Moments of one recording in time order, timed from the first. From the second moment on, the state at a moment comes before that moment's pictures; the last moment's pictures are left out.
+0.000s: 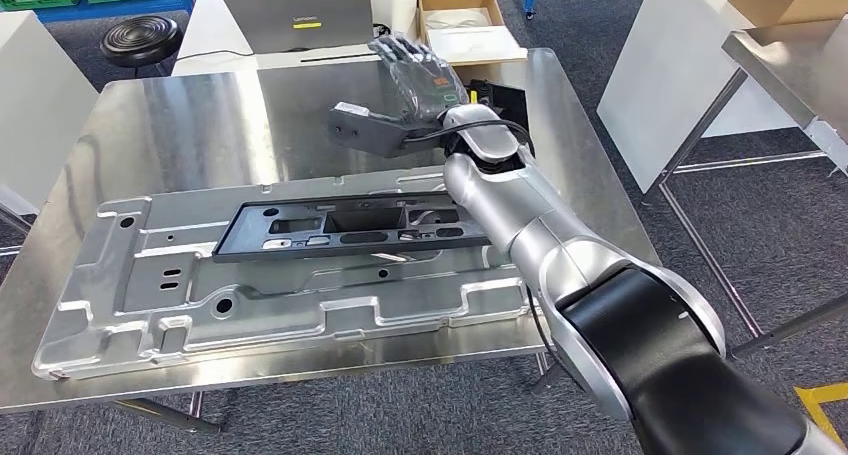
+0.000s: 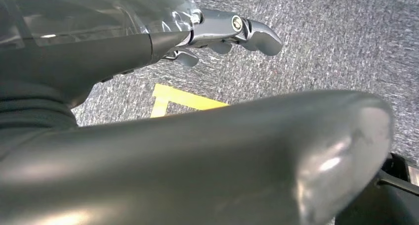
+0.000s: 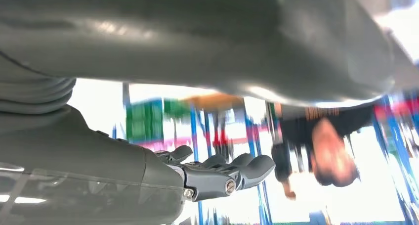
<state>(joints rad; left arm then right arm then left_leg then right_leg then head) -0.08 -0.14 0.13 -0.21 -1.03 0.21 -0.63 -1.17 0.30 0.54 -0.42 0.93 -0.20 -0.16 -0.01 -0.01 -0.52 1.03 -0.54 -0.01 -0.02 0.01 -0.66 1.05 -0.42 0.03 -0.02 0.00</state>
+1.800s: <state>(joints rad) -0.09 -0.13 0.13 -0.20 -1.05 0.13 -0.48 -1.13 0.29 0.84 -0.76 1.09 -0.30 -0.19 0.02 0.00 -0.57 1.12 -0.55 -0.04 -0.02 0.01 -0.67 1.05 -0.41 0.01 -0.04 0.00</state>
